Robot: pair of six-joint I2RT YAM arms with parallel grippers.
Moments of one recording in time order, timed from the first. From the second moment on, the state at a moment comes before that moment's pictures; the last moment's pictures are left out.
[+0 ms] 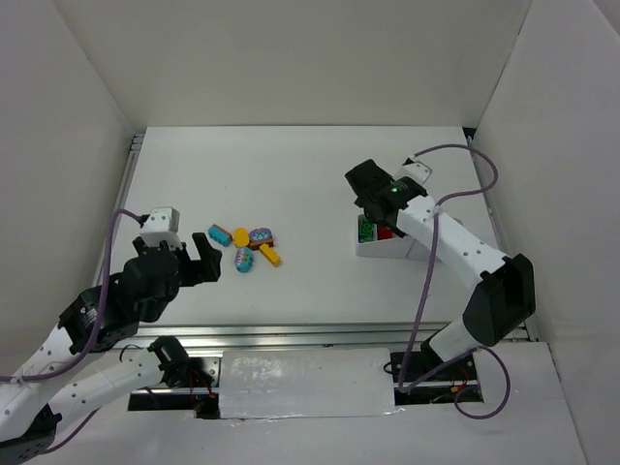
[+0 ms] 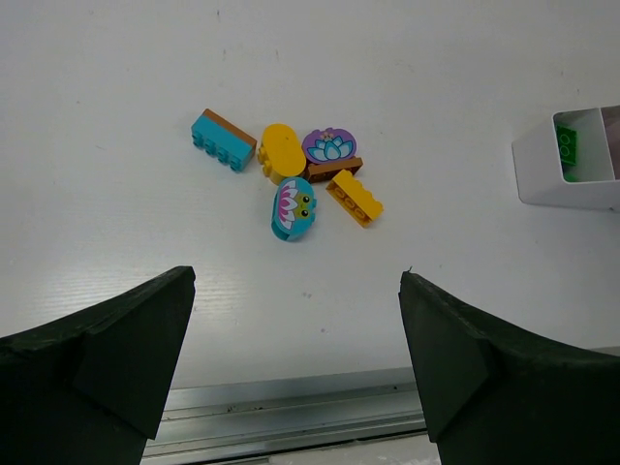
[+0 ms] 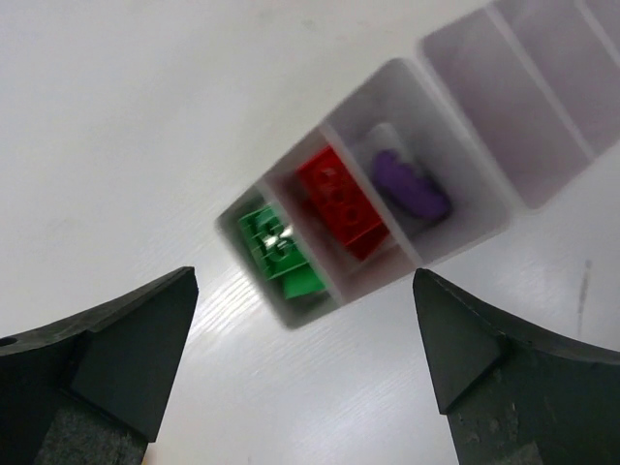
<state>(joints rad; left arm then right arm) -0.83 0.59 0.97 -0.90 -0.63 -0.59 0.54 1.51 1.33 -0.96 0.74 1.16</state>
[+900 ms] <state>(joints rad) -0.84 0.60 0.97 -0.98 -0.77 -0.69 0.92 2.08 1.81 -0.60 0.00 0.02</state>
